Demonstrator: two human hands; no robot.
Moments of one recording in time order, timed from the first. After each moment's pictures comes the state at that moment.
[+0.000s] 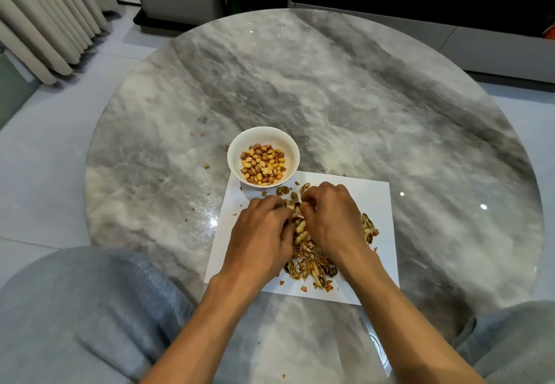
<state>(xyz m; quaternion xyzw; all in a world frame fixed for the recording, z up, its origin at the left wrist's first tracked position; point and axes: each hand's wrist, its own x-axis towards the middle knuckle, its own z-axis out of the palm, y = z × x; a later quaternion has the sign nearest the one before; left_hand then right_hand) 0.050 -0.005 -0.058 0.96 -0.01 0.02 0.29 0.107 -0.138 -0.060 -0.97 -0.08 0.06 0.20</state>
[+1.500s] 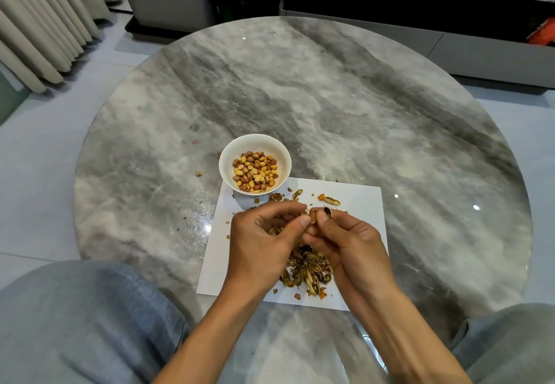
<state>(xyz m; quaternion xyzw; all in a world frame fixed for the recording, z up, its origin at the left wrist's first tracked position) 0.046 -0.024 -0.025 0.73 0.11 0.08 0.67 0.060 -0.154 -0.013 -0.53 0.21 0.16 0.81</state>
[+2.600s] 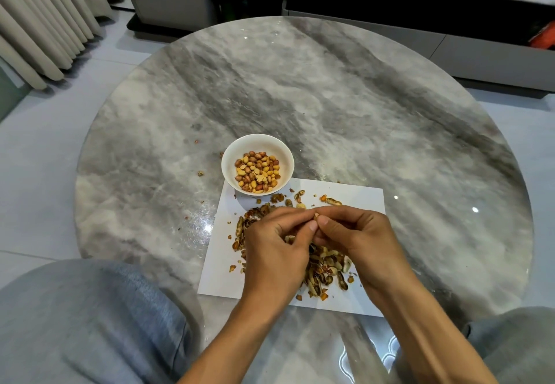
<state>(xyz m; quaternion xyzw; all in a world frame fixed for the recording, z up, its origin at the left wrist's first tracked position) 0.038 -0.041 -0.027 0.77 0.12 0.10 0.62 0.071 -0.168 0.002 -0.67 0.12 0.19 0.71</state>
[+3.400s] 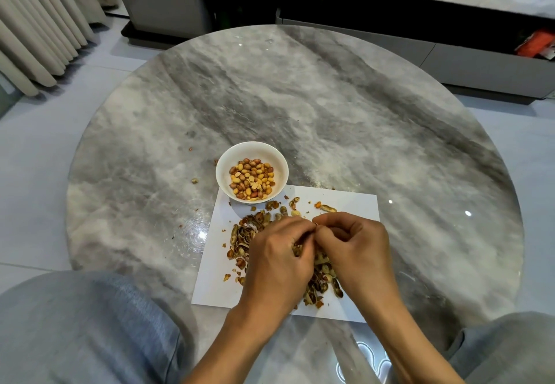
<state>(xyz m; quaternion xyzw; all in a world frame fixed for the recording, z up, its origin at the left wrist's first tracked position) 0.042 -0.043 -0.041 0.86 -0.01 0.17 0.49 0.063 -0.157 0.009 -0.81 0.09 0.07 0.57</state>
